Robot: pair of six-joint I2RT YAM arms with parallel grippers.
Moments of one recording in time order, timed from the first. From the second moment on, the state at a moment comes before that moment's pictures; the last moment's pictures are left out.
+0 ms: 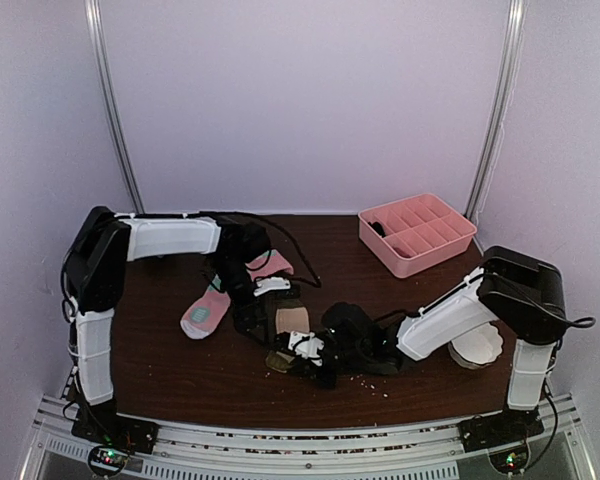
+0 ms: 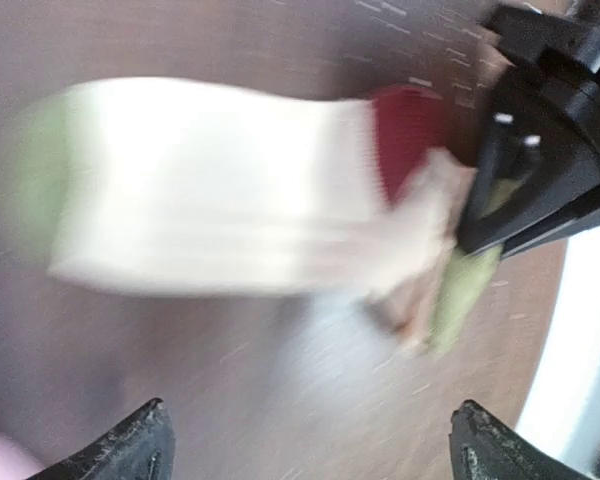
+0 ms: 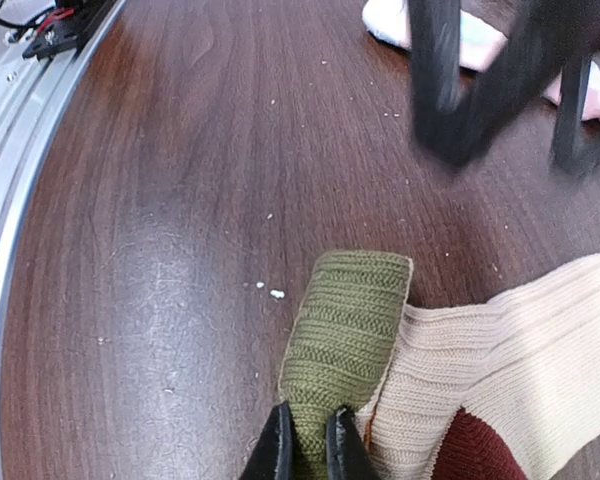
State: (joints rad) left arm -0.69 2.08 1.58 -1.06 0.50 0.65; right arm 1.08 1.93 0.85 0.39 -0.26 -0.23
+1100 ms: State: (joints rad) left arm -0.90 1.76 1.15 -0.63 0.37 0.89; right arm 0.91 2.06 0.87 0.56 -0.68 0.36
